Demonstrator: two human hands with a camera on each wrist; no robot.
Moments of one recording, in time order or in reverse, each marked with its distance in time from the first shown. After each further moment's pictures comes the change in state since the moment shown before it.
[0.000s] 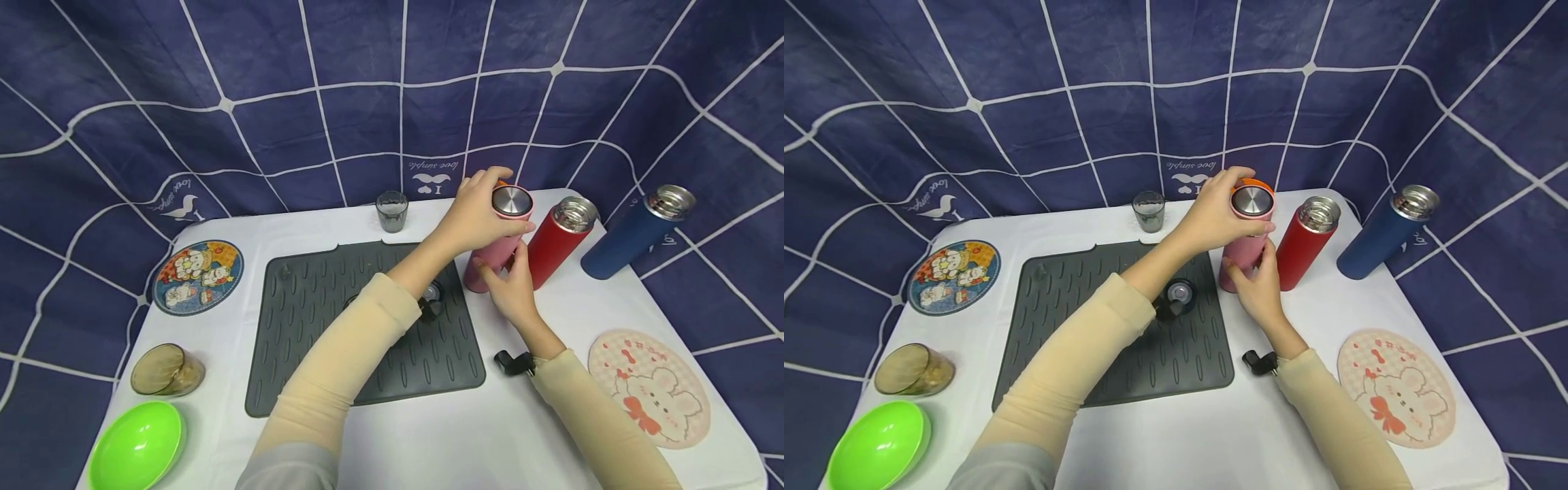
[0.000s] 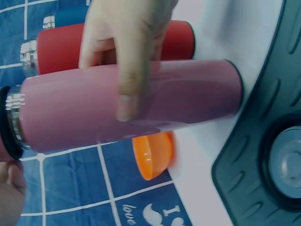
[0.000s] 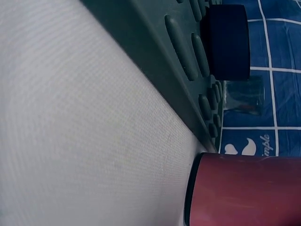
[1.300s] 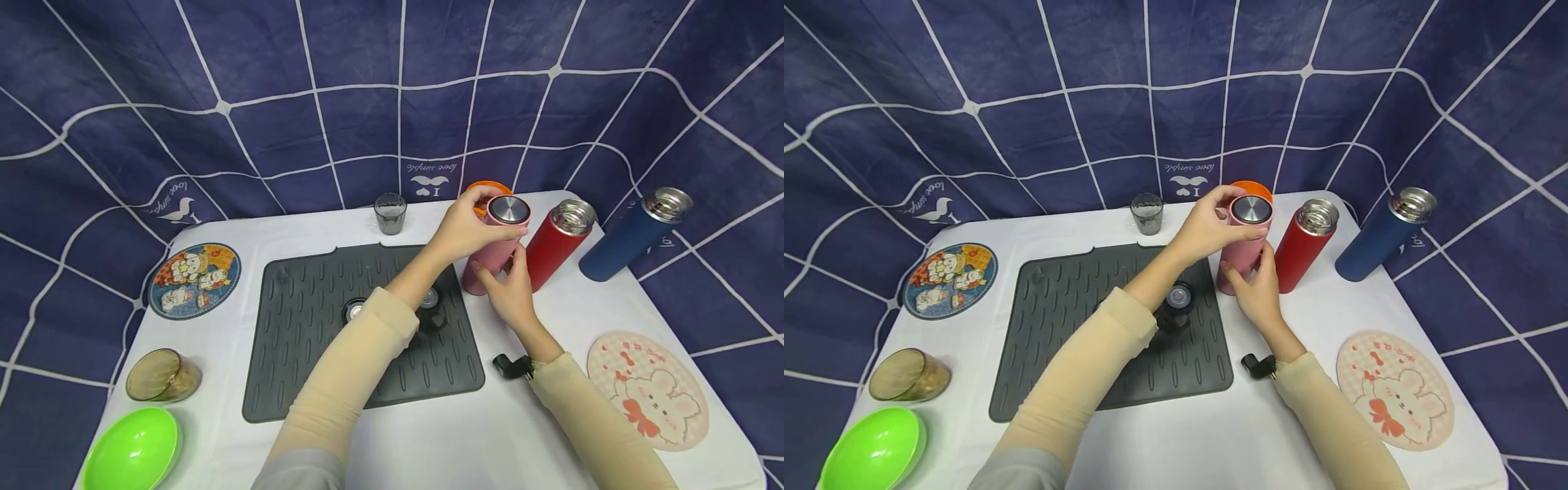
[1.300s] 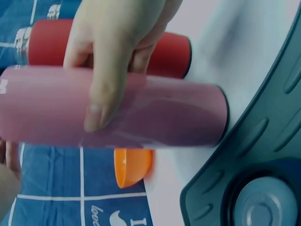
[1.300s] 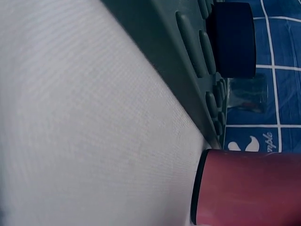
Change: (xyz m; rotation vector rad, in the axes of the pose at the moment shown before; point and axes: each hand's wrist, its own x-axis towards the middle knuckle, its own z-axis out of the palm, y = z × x) left_hand -0.008 -0.028 0.018 -0.479 0.011 -0.057; right_hand -0.003 0.003 0.001 -0.058 0.012 -0.018
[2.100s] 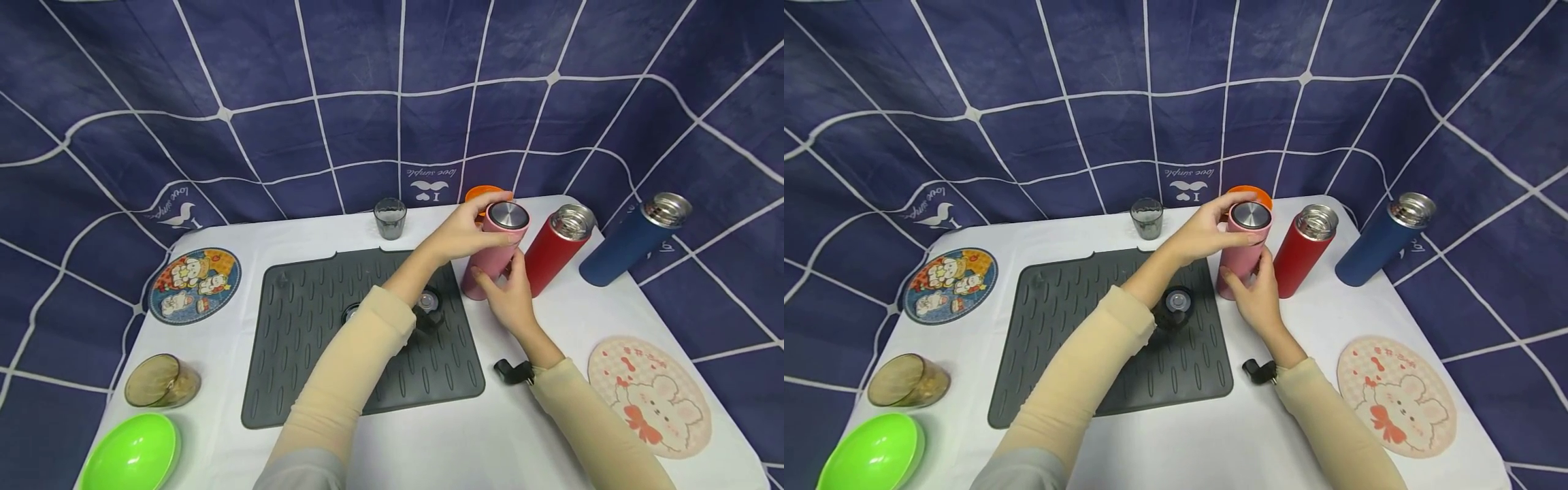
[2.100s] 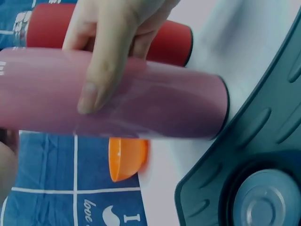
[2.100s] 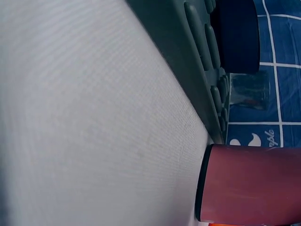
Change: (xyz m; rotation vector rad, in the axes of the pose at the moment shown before) left_hand 0.001 0.008 -0.008 -0.152 -0.211 0.018; right_hand 0.001 0.009 0.000 0.010 -0.004 -0.003
